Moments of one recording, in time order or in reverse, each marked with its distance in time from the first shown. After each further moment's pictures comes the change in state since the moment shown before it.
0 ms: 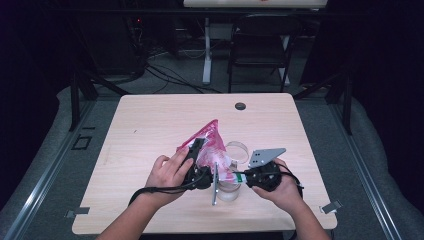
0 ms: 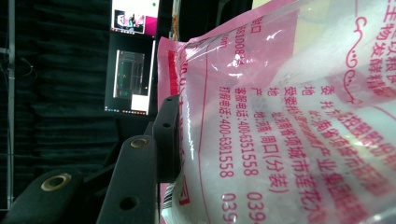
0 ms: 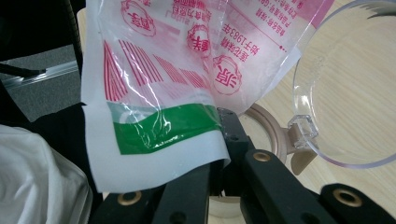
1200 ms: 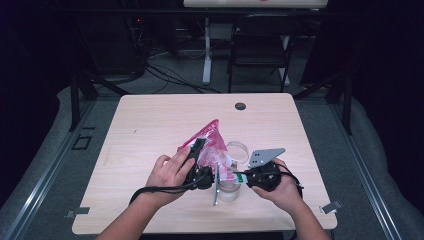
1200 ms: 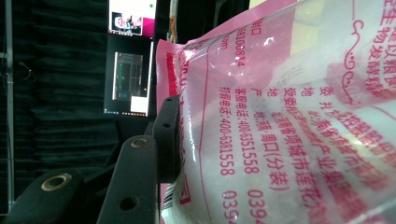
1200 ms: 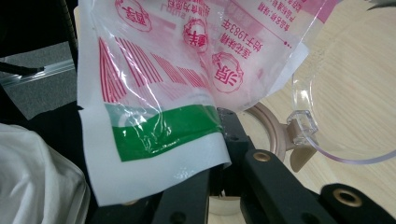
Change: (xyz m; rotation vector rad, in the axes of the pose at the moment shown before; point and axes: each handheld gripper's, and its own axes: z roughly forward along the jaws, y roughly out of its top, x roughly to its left) left arm 0.002 0.003 0.000 0.002 -0.008 0.021; right arm -0.002 -0.002 0.002 0.009 -0.004 0.003
